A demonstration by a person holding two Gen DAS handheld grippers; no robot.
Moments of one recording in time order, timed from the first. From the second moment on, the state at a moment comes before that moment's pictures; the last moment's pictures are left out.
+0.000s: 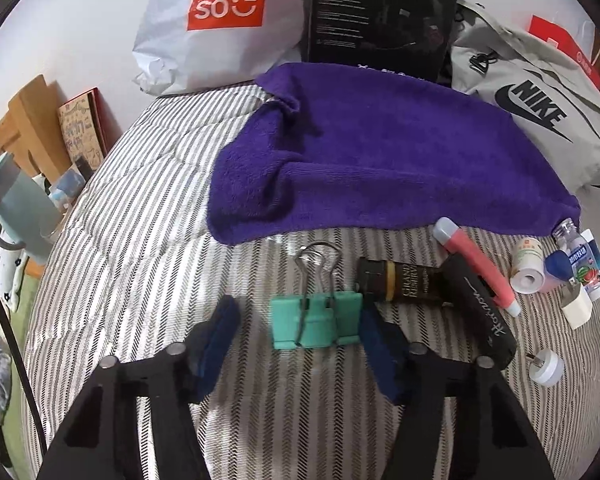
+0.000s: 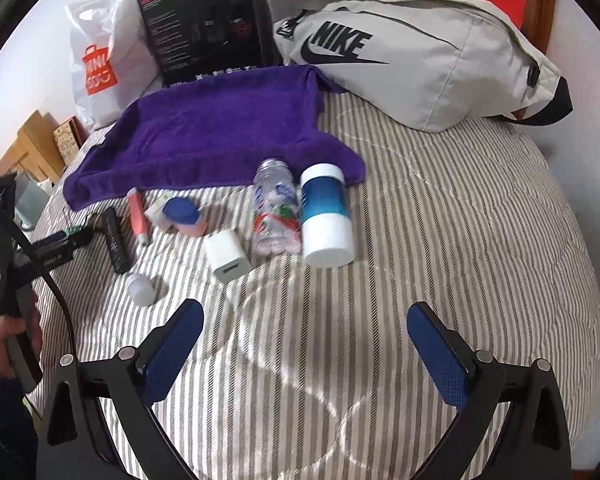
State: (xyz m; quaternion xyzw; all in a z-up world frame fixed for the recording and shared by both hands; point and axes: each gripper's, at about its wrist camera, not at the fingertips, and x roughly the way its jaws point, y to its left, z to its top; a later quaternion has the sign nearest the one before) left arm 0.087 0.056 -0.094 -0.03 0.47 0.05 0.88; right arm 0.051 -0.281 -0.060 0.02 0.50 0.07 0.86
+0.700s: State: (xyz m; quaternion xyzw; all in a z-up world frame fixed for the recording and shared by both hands) left arm 0.089 0.051 -0.093 -0.02 0.47 0.04 0.88; right arm 0.129 -0.295 -0.096 0.00 0.51 0.07 0.86
